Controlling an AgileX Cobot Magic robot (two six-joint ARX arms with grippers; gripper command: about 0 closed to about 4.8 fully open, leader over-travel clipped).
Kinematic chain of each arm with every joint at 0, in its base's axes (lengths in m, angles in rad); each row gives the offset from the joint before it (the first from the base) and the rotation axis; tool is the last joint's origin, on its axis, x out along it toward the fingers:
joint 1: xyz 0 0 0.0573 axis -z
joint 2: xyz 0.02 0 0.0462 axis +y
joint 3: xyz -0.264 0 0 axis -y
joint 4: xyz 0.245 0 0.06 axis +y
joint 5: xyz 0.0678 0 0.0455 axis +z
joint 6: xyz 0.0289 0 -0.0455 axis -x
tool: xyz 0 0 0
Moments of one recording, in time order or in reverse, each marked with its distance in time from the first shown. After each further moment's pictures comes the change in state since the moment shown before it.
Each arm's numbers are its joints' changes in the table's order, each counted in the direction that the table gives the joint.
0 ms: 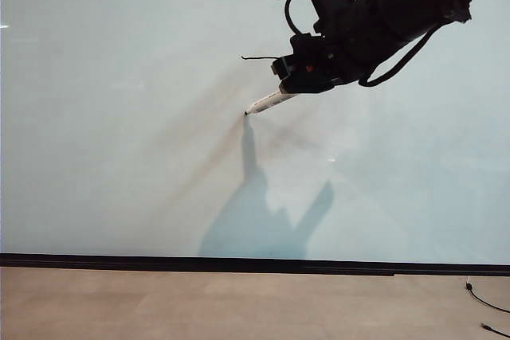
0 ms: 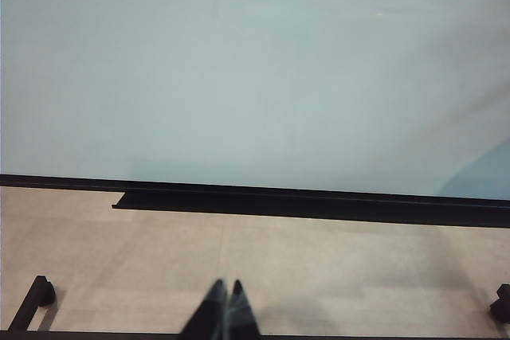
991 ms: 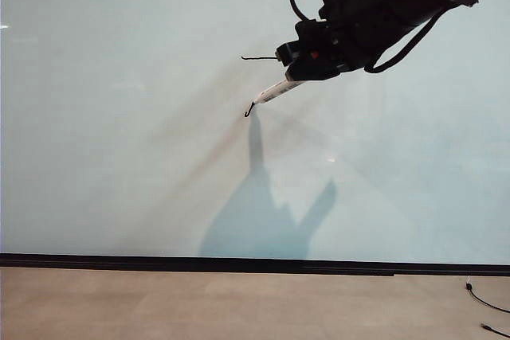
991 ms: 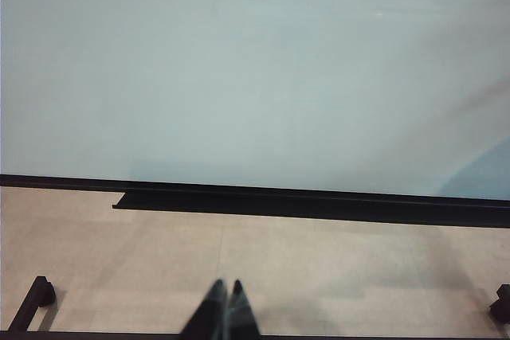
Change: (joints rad) left arm 0.000 0.000 0.000 0.000 0.000 0.000; right arm 0.000 -0.045 -0.002 0.017 -0.049 0.006
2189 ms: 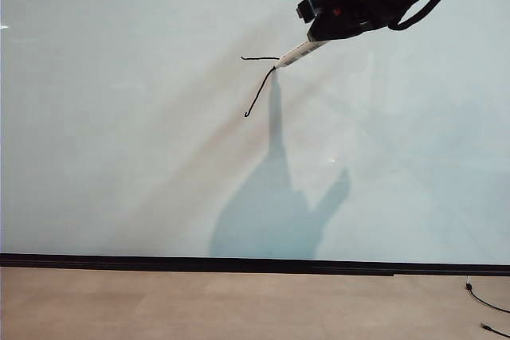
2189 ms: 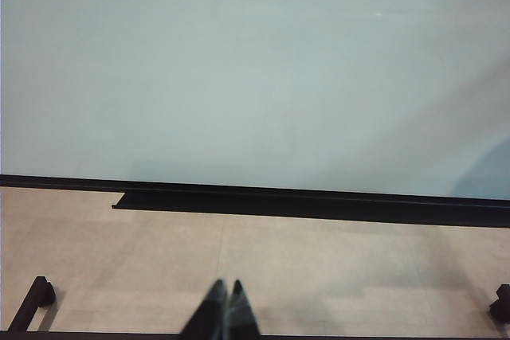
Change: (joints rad) left arm 0.000 0.000 0.000 0.000 0.000 0.000; right arm 0.022 -0.135 -0.001 0.062 -0.053 0.026
